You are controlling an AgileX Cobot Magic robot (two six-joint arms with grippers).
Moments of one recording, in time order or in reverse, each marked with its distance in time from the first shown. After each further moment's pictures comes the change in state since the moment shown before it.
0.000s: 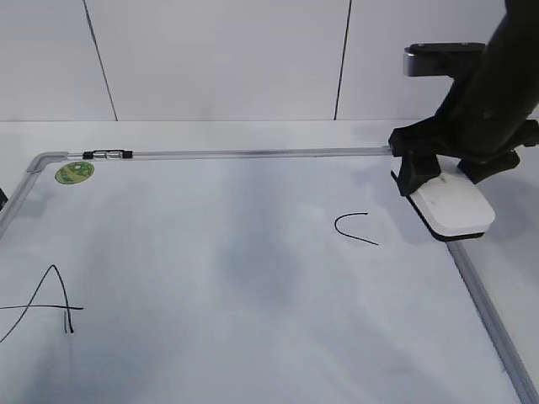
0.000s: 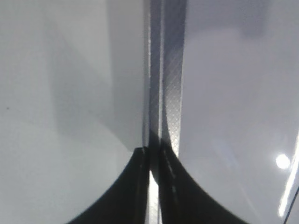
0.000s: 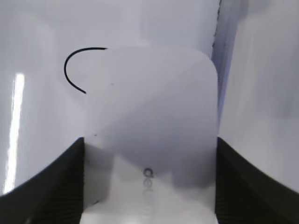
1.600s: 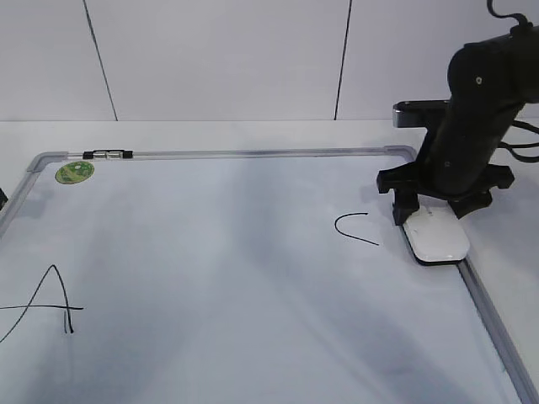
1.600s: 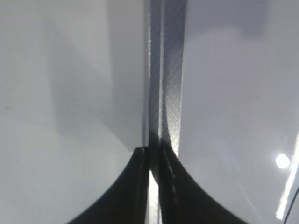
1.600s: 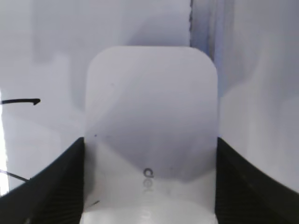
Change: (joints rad) left arm 0.000 0.000 0.000 0.000 0.007 0.000; right arm -0.029 0.224 0.000 -0.126 -0.154 0.188
